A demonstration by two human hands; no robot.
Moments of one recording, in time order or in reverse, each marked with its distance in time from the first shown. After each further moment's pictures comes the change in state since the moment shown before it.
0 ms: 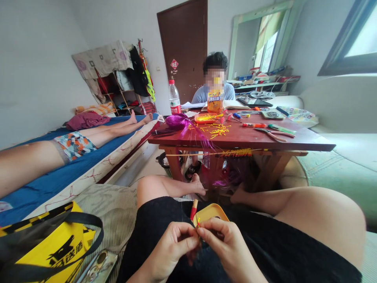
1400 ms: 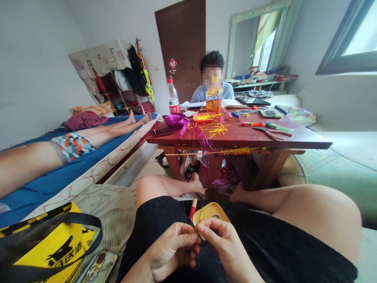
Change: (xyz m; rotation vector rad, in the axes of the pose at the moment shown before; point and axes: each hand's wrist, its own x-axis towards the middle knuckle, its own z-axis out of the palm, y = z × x) left_hand 0.007 -0.006 -0.008 -0.345 -0.118 -0.282; right_hand -0.006 0.003 0.013 0.489 -0.037 0.190
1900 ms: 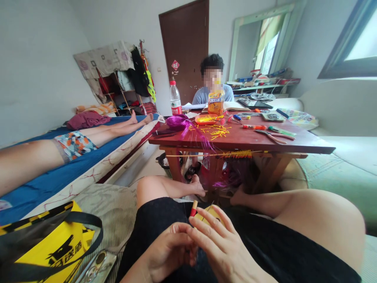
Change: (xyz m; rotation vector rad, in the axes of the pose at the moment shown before) left_hand -0.003 0.004 0.002 -0.072 -0.023 0.073; right_hand -0.001 -0.014 -0.041 -1.625 -0.290 -1.166
